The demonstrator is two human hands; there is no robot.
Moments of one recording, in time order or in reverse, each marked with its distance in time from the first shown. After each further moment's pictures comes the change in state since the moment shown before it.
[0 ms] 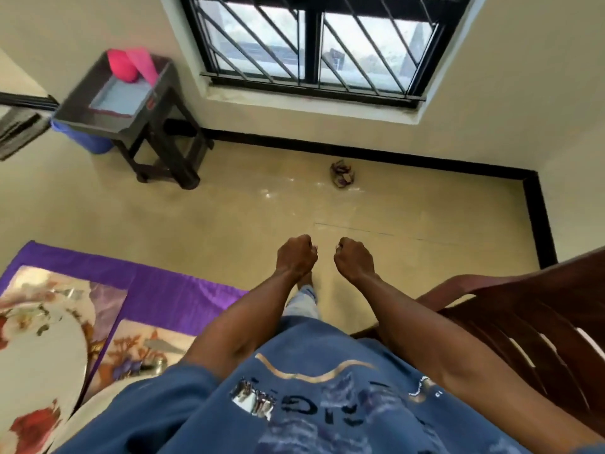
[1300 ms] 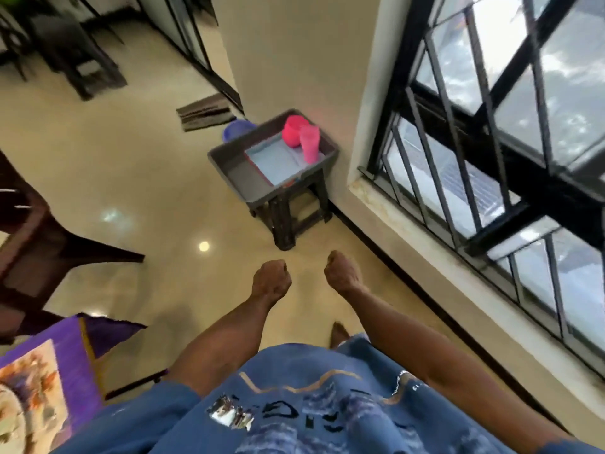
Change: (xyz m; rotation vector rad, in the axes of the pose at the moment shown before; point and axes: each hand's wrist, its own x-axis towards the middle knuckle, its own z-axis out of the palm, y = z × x) left_hand 0.403 -0.205 -0.268 -0.109 0.283 -0.683; right_hand 0.474 -0.441 -0.001 -0.189 -0.418 -0.611
